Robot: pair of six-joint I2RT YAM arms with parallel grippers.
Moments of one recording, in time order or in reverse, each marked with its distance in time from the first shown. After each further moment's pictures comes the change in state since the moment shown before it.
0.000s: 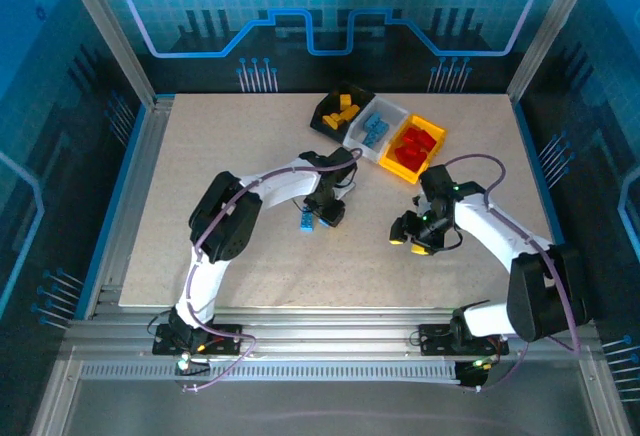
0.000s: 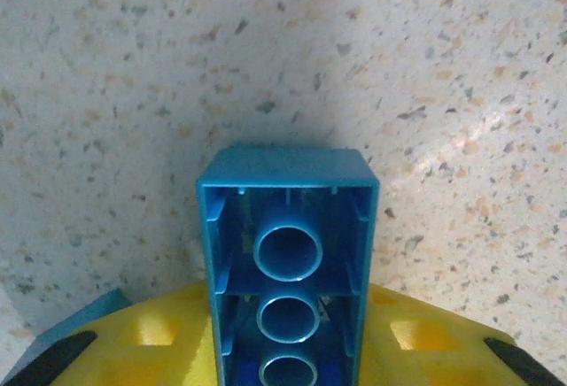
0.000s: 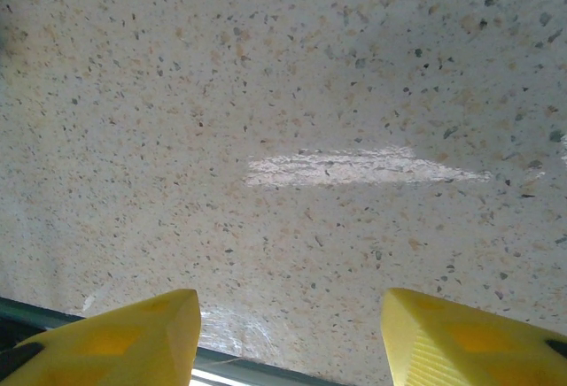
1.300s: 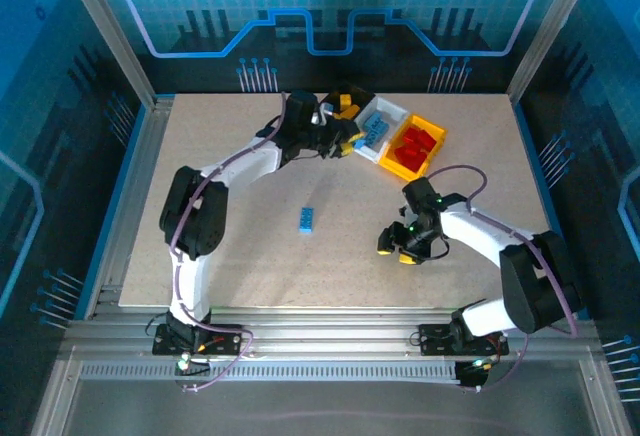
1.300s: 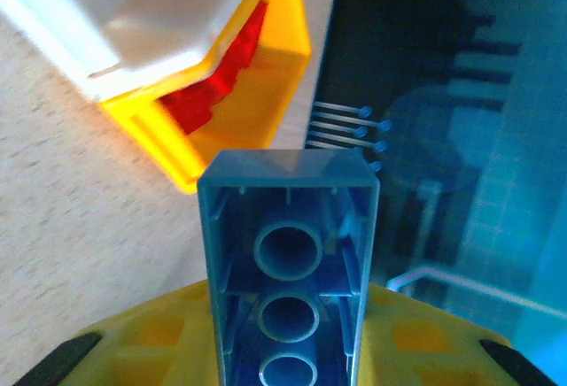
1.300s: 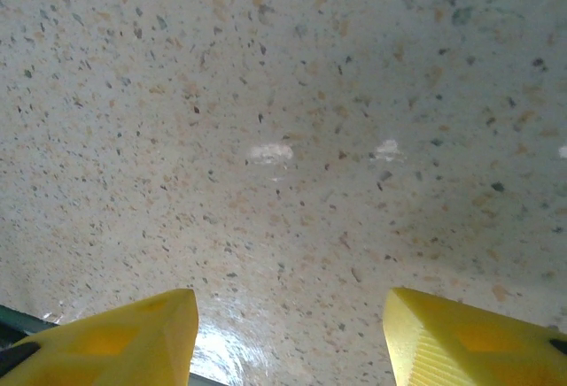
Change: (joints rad) left arm 0.217 -0.087 0.009 0.860 0.585 -1.194; right arm 0.106 0.036 -0.107 0.173 -0.018 0.079
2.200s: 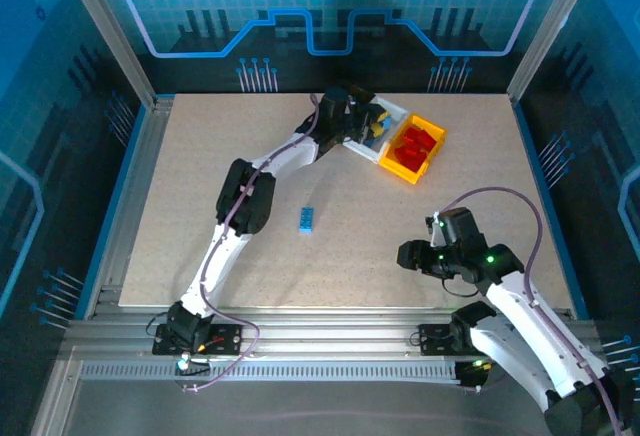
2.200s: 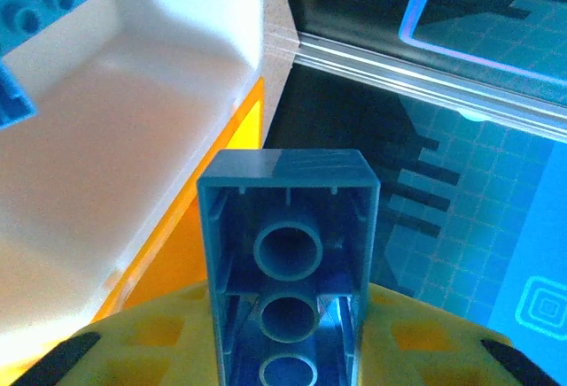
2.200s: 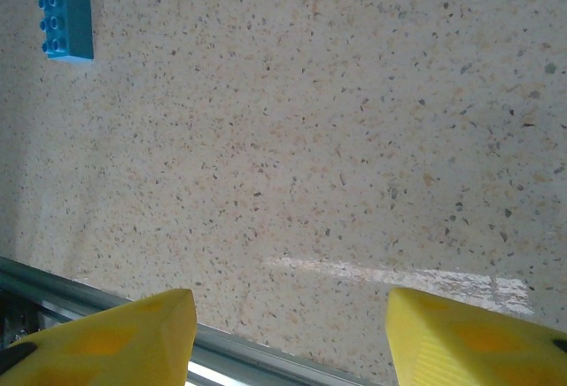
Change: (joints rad) left arm -0.048 0.521 0.578 0.134 -0.134 -0.326; right arm 0.003 -0.692 -0.195 -0.109 0.086 -0.012
